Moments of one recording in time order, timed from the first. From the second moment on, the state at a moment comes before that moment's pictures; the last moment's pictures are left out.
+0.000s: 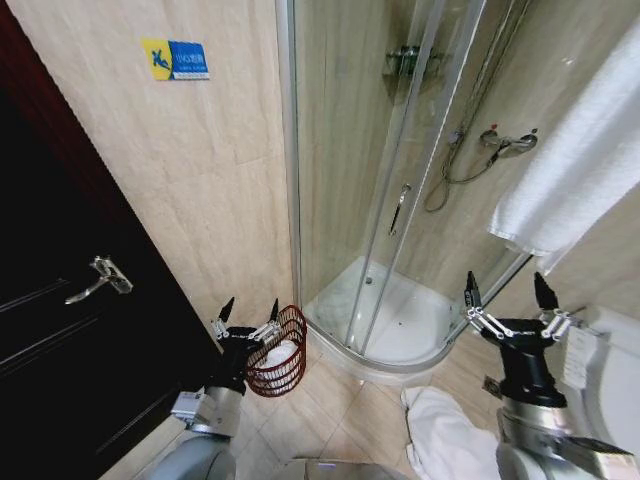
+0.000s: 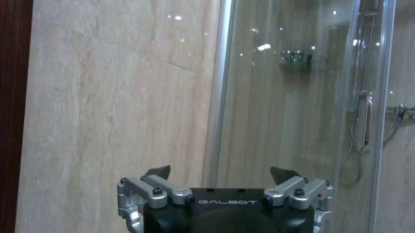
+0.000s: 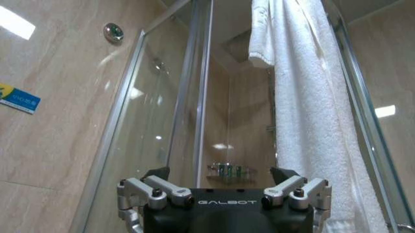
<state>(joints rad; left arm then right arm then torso) 1.87 -1.61 -0.44 -2.49 0.01 0.03 0.05 -1.76 1.61 0.88 2.45 0.29 0.40 -0.26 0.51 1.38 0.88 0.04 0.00</state>
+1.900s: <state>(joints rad) 1.87 -1.61 -0.44 -2.48 0.01 0.03 0.05 -1.75 1.48 1.26 2.49 0.59 0.40 -0.27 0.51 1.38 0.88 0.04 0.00</state>
